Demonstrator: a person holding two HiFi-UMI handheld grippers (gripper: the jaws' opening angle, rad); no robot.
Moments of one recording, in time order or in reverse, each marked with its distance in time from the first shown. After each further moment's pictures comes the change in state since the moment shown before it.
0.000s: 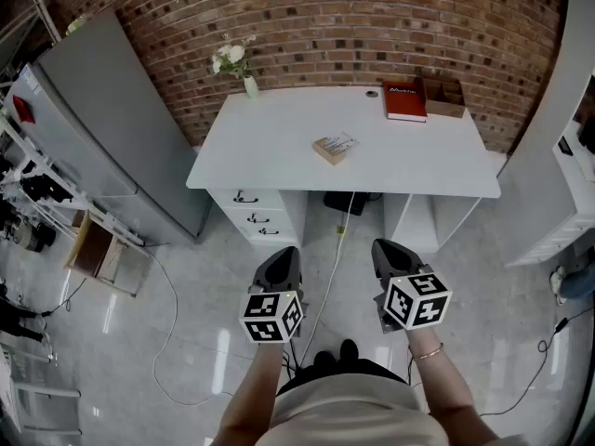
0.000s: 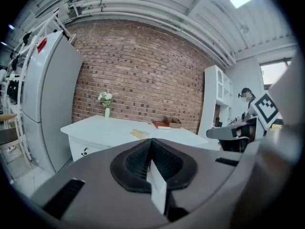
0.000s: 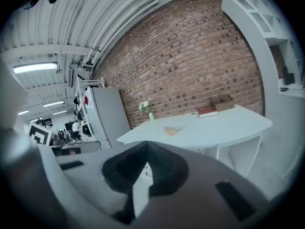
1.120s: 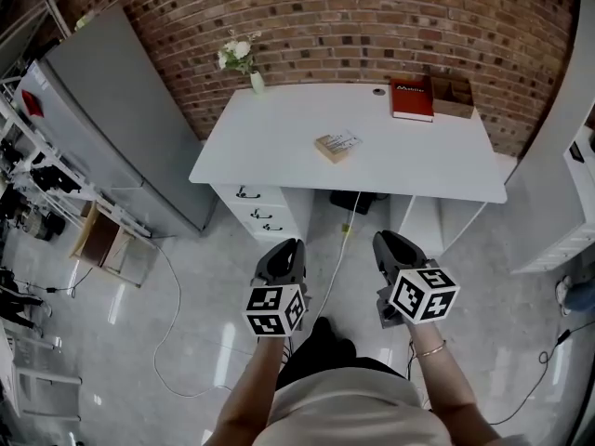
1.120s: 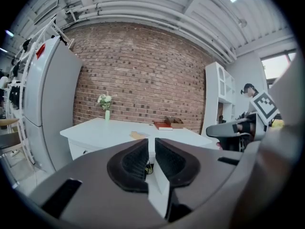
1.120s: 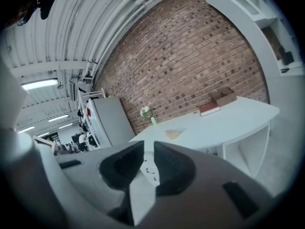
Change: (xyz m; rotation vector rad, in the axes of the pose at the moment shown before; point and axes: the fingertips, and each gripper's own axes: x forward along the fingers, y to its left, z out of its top) left arm 0.021 -0.023 0.005 0.033 -0.009 0.038; right arm 0.002 -0.031 0.014 0.118 -0.058 0.081
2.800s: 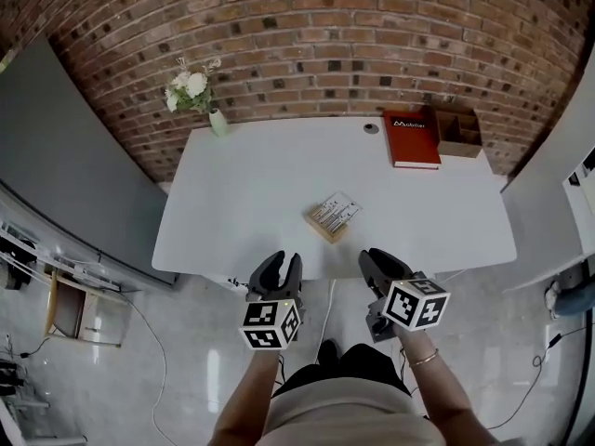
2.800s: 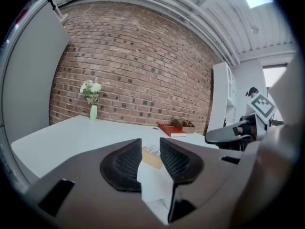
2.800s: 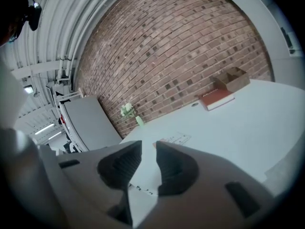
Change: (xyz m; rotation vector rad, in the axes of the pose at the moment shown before) left arm 0.265 0.116 0.050 -0.035 0.038 -0.127; right arm 0.247 -0.094 0.059 0.160 0.086 -0.091
